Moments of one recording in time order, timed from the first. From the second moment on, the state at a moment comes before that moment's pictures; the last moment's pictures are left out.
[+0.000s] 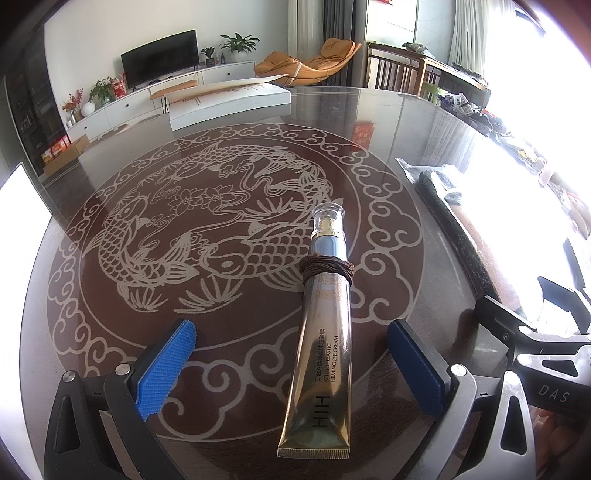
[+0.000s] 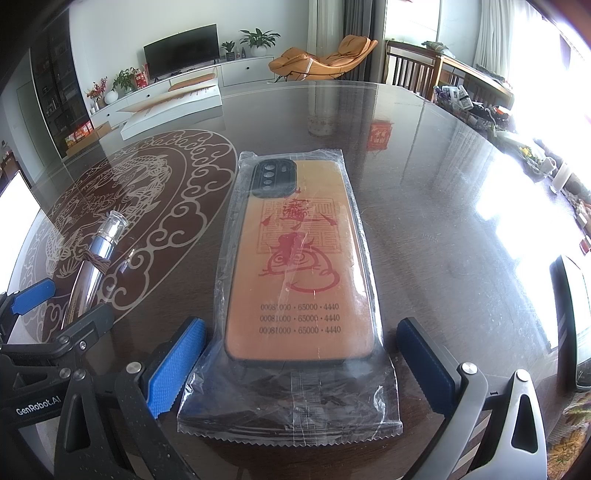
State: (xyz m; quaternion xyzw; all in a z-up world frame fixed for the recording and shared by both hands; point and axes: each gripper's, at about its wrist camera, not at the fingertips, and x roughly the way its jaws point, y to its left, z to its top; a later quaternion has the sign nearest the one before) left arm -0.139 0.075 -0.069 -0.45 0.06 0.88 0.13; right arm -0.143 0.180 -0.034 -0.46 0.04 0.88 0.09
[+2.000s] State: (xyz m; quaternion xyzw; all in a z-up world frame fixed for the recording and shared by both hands) left arm -0.041 -0.006 0.021 -0.37 -0.03 0.90 0.23; right arm -0.127 0.171 0.052 -0.48 0.12 0.87 -0.05
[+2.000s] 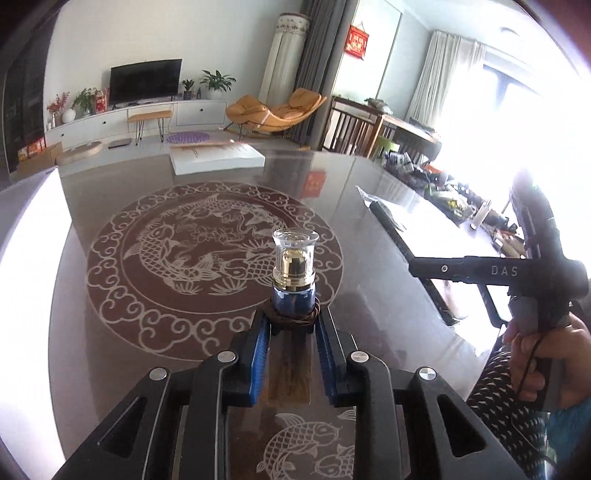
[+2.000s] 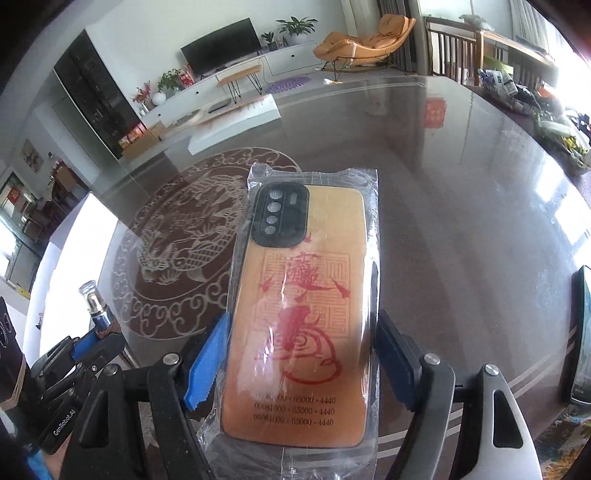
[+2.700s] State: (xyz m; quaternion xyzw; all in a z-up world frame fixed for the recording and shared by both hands) left arm 0.020 -0.328 0.060 -0.41 -0.12 0.90 -0.06; right arm -0.106 -0.229 0.142 -0.45 0.04 0.80 -0.40
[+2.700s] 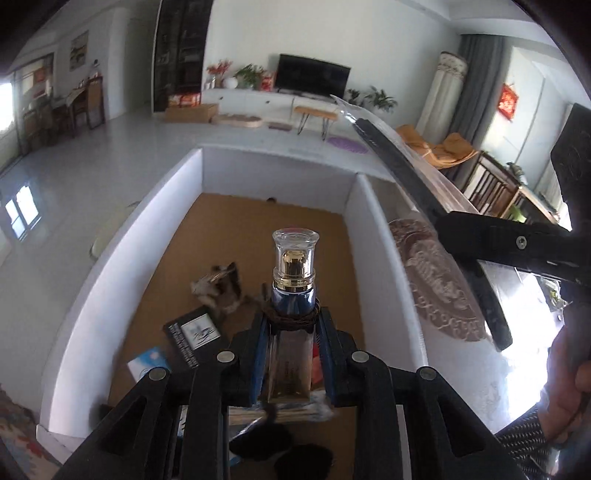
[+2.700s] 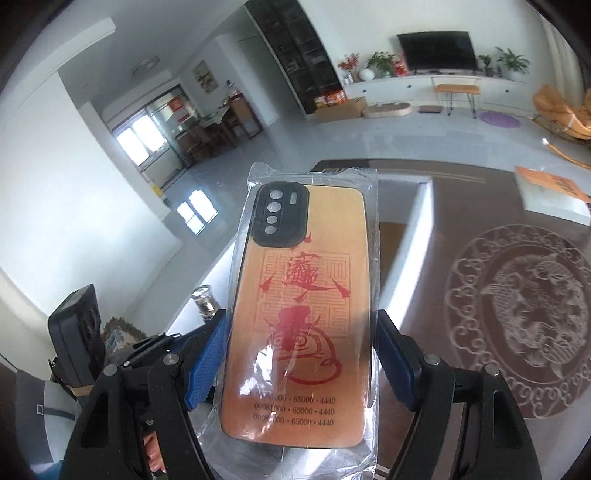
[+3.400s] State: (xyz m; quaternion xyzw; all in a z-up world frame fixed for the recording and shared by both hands) left arm 0.040 -0.316 0.081 -0.40 -0.10 0.87 -0.26; right arm -0.118 -0.243 0.126 -0.46 -0.16 0.82 -0.32
